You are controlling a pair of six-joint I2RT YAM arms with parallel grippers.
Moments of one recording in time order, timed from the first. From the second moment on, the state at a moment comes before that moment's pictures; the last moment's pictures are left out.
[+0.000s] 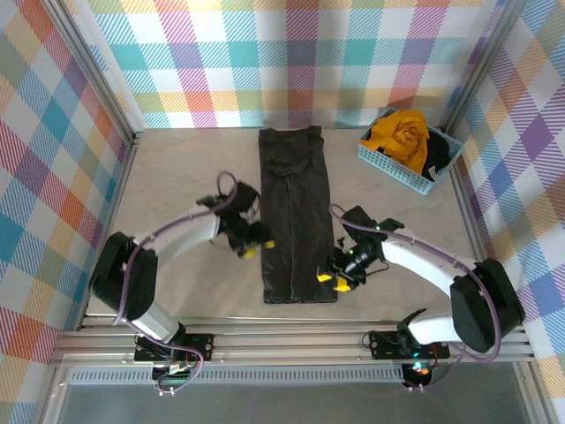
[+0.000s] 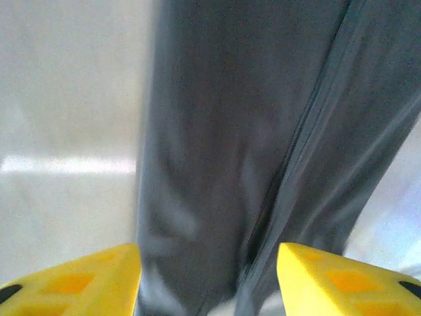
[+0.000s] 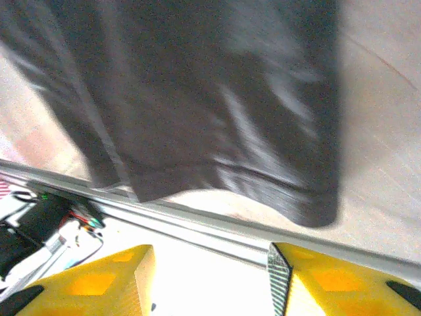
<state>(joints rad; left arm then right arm) -0.61 1.55 0.99 -0.75 0.35 -0.89 0.56 1.33 0.74 -0.85 -0.59 0.87</state>
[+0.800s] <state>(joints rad) -0.81 1.53 0.73 -0.58 0.42 -1.19 0.50 1.52 0.65 -0.70 -0.65 0.88</state>
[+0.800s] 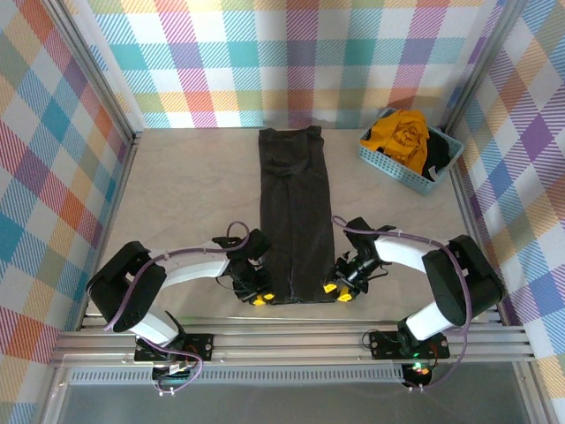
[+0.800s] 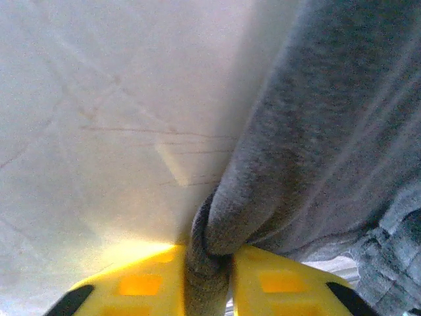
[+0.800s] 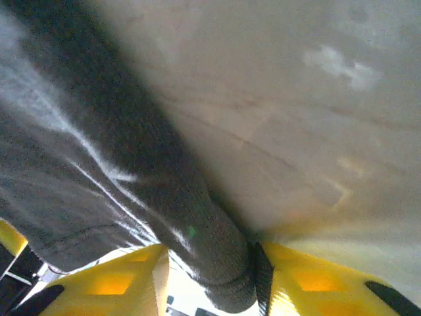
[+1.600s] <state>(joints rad) -0.71 1.24 0.84 -0.55 0.27 -1.24 0.42 1.40 0.98 -0.86 -0.61 0.91</state>
